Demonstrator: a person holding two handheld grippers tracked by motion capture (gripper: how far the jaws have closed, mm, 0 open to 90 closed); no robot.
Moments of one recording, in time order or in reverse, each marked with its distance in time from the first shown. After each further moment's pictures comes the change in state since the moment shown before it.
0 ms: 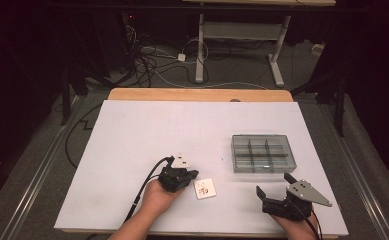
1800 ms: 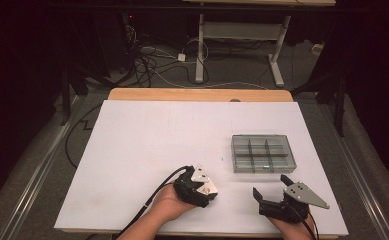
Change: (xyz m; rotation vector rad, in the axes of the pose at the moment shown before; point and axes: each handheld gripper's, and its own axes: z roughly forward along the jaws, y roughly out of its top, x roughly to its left) left arm -0.040 0.009 0.019 0.069 -0.071 0.191; right arm 0.011 0.000 -0.001 -0.005 0.020 0.022
